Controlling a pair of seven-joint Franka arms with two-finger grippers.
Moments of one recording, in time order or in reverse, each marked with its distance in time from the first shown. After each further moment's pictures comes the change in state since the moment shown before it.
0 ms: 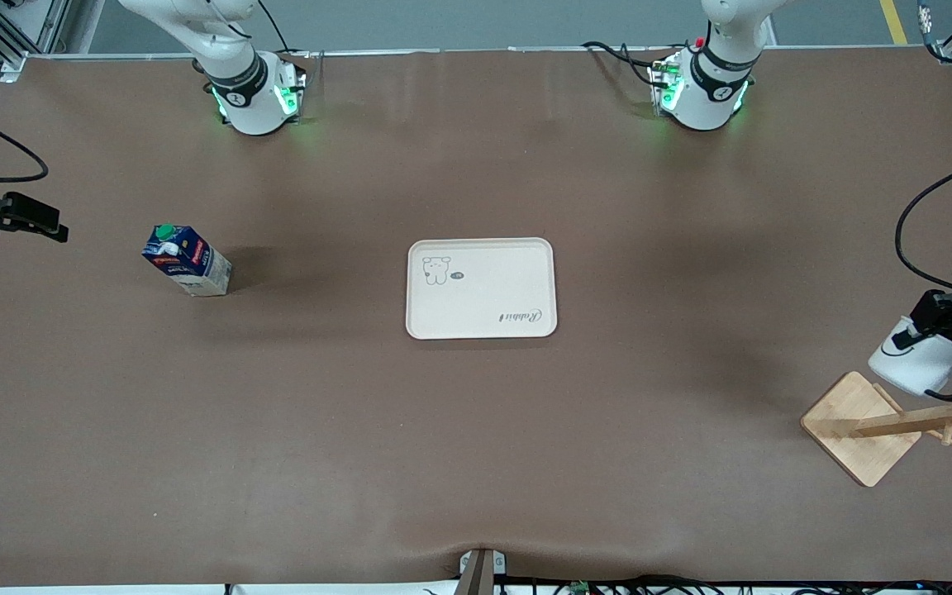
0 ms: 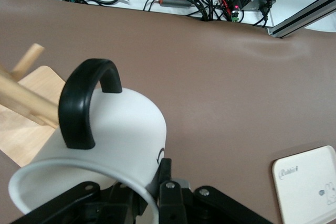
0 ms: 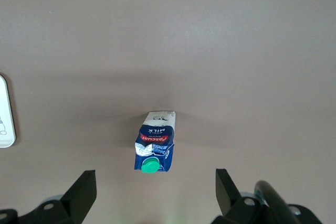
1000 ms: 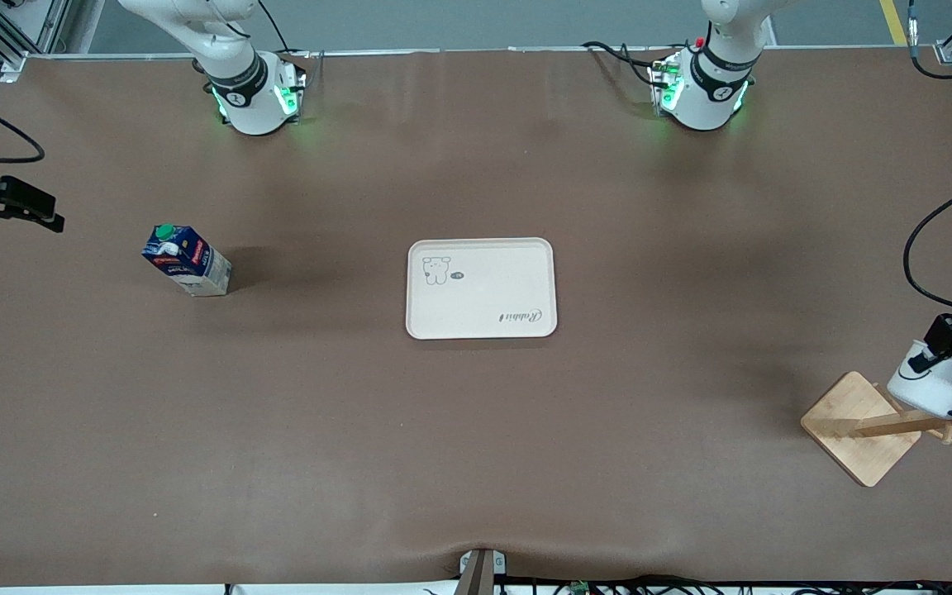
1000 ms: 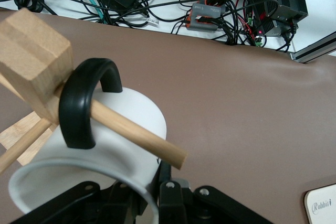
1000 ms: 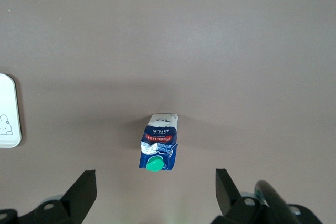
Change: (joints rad) left arm 0.001 0.091 0.046 -0.001 -0.094 0.160 0.131; right arm 0.017 -0.037 0.001 -0.001 0.002 -0.001 0.006
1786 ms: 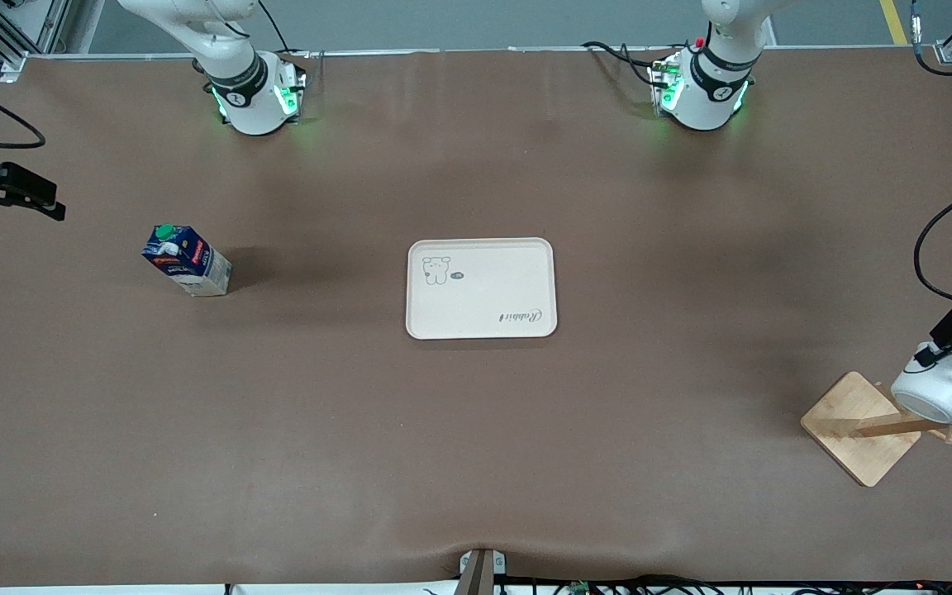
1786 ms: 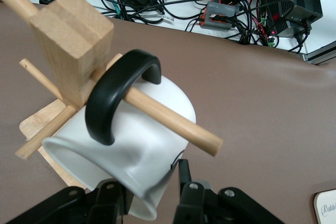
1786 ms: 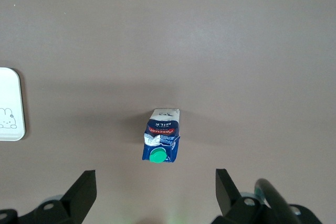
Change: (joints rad) left arm 0.016 0.000 0.018 -0.011 0.009 0.004 -0.004; right arm 0.007 -0.034 -0.002 -0.003 0.000 -0.030 0.000
